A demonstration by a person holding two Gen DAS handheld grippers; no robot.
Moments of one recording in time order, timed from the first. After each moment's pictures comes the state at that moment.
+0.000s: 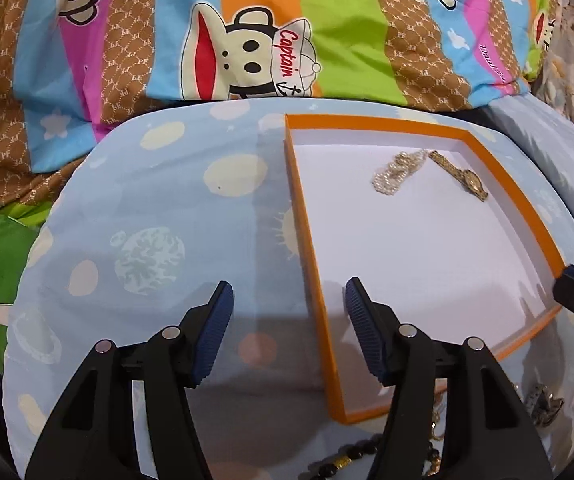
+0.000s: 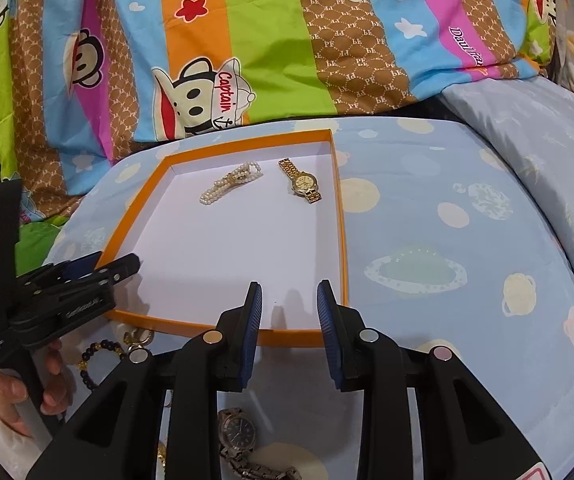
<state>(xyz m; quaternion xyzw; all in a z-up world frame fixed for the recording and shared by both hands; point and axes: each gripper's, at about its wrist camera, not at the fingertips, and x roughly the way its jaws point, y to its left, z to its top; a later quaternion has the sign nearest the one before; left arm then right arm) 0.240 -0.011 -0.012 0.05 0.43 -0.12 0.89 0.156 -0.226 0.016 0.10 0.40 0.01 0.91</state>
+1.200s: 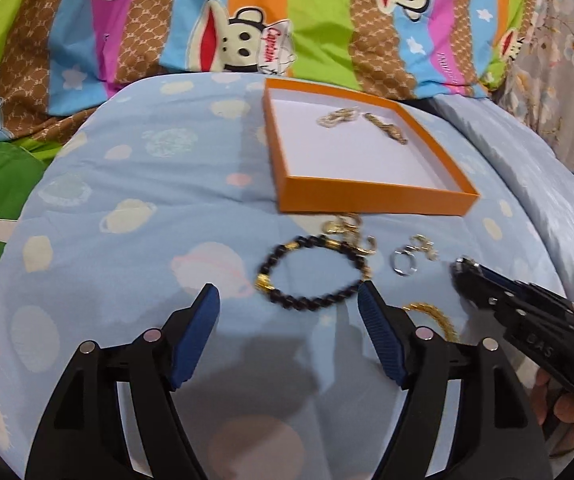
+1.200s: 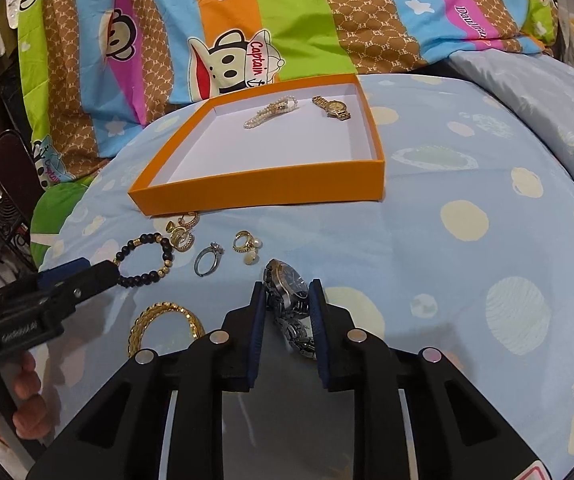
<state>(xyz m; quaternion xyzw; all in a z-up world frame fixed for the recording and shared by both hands) 0.105 0.022 0.002 -0.01 0.44 -0.18 0.88 0.076 -0.200 -0.018 0.11 0.41 0.04 0.90</state>
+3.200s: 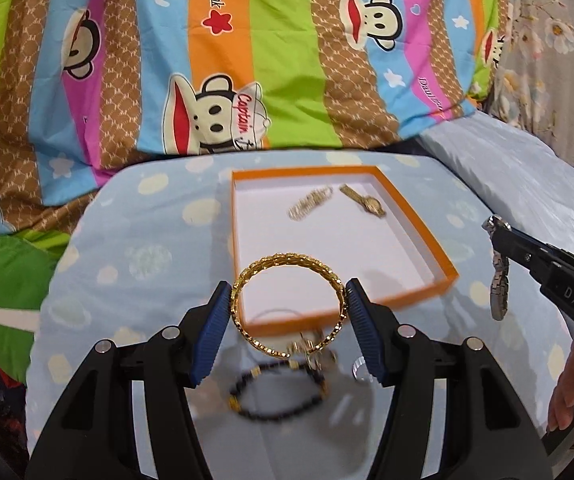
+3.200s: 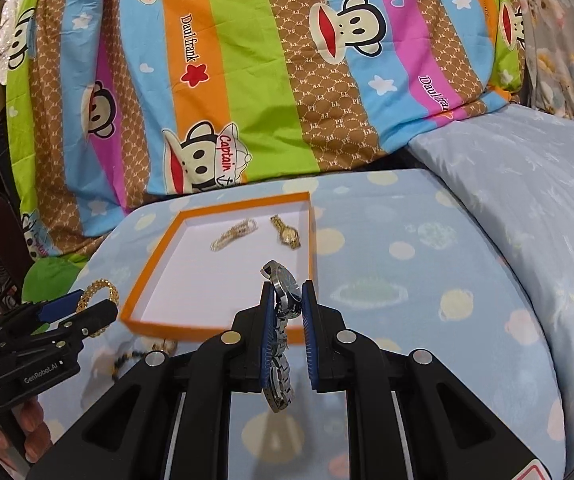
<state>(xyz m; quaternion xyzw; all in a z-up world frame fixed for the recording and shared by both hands) 0.156 -0.032 0.064 0.05 0.37 -0.17 0.91 0.122 -0.248 0.061 0.11 0.32 -0.01 0.94</state>
